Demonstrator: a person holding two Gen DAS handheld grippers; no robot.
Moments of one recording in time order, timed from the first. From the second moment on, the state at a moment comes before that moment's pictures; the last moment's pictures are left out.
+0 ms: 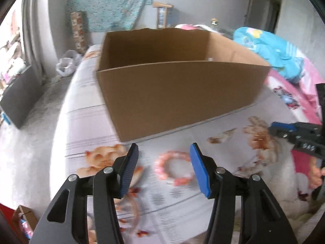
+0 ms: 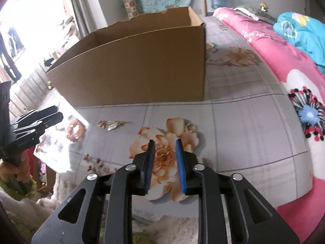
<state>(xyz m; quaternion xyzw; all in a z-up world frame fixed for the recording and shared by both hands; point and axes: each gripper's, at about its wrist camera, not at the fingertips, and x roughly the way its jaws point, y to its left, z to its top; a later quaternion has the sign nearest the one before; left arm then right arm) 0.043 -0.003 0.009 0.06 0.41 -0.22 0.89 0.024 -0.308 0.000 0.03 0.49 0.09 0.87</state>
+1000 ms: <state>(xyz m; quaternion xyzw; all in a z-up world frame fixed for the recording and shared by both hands) 0.032 -0.054 -0.007 0.10 0.41 -0.30 0.86 0.053 -0.290 -0.013 -0.14 0.53 0.22 0.81</state>
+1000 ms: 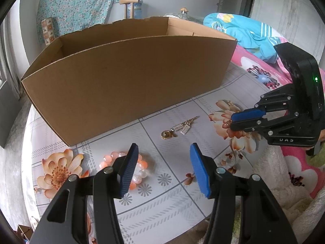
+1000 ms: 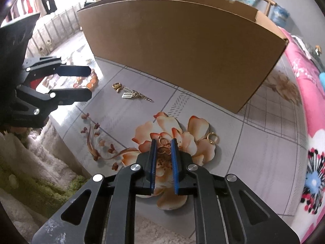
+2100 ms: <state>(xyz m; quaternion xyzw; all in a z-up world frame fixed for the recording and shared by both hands) 0.022 -0.150 -0.014 0.16 0.40 -0.41 0.80 0.025 -0.351 0.013 0.04 0.47 0.07 0.88</state>
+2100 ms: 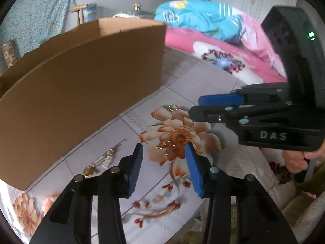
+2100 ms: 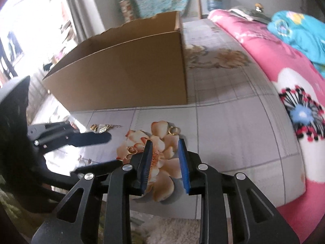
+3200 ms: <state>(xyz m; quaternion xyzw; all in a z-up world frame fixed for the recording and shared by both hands) 0.018 -0.171 -0.012 0.19 0.39 -0.37 0.82 0.024 -0.357 0.007 0.07 0.45 0.05 0.89</state>
